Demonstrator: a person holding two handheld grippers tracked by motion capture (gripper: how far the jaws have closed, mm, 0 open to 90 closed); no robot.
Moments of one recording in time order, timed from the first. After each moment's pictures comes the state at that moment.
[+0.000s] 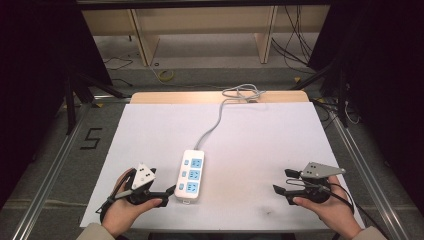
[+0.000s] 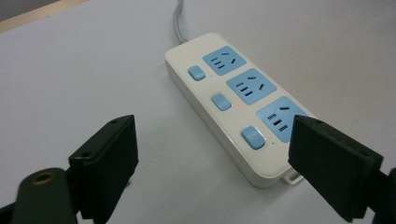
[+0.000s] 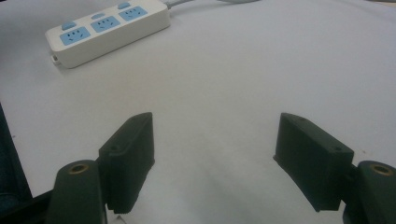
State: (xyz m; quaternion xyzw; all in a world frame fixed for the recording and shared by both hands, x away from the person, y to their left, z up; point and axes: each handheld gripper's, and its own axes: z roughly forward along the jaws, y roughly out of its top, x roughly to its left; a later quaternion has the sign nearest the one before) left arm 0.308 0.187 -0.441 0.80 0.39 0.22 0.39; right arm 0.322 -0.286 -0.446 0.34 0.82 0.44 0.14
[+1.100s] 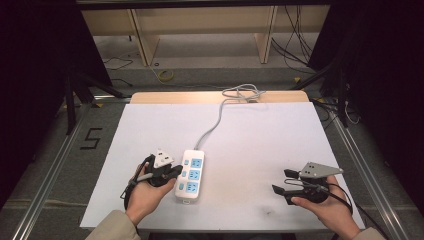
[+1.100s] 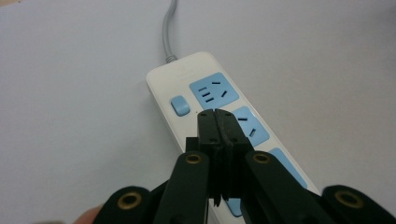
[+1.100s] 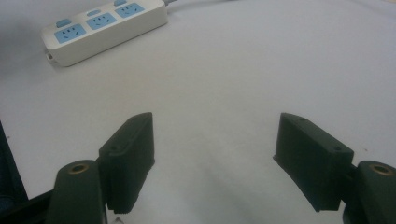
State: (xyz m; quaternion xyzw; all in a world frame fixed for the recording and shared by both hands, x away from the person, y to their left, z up) left arm 0.345 0.147 -0.431 0.80 0.43 0.19 0.37; right arm 0.322 -0.283 -0.448 0.34 0.82 0.43 0.15
